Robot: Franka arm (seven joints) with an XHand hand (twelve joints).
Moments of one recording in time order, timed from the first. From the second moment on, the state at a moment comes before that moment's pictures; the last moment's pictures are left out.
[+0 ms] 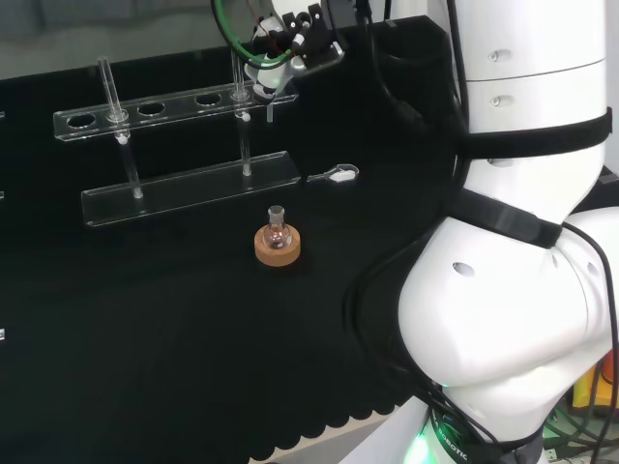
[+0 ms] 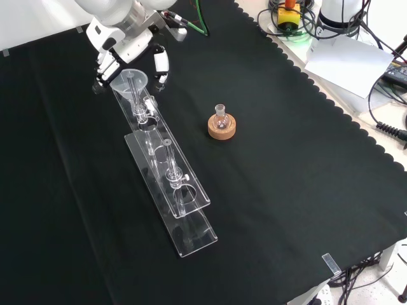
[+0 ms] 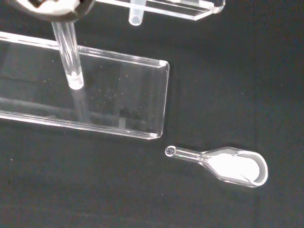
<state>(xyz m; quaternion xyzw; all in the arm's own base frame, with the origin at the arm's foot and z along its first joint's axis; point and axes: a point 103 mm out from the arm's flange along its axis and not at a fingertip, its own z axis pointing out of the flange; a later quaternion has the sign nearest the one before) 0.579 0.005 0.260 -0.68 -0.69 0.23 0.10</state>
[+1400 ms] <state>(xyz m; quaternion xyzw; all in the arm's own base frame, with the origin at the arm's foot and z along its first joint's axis) 0.572 0.008 0.317 -0.68 -0.69 0.23 -0.02</state>
